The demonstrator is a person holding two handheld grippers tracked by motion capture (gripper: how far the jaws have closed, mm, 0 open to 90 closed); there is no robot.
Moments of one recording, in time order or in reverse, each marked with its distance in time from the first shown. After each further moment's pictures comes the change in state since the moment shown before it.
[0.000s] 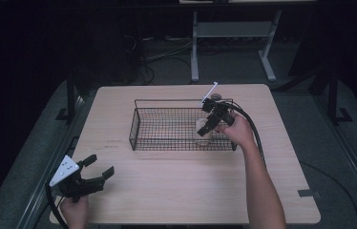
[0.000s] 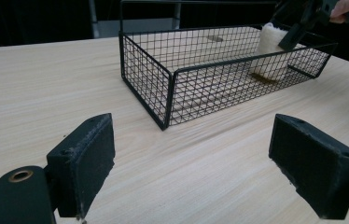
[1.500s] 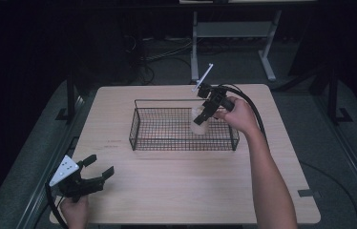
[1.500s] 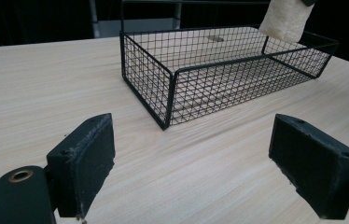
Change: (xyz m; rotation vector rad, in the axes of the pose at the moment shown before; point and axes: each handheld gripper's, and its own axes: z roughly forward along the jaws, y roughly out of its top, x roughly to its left) left arm 0.001 0.000 0.000 0.001 -0.001 -0.001; right arm 0.024 0.040 -0.062 -0.009 -0.007 -0.123
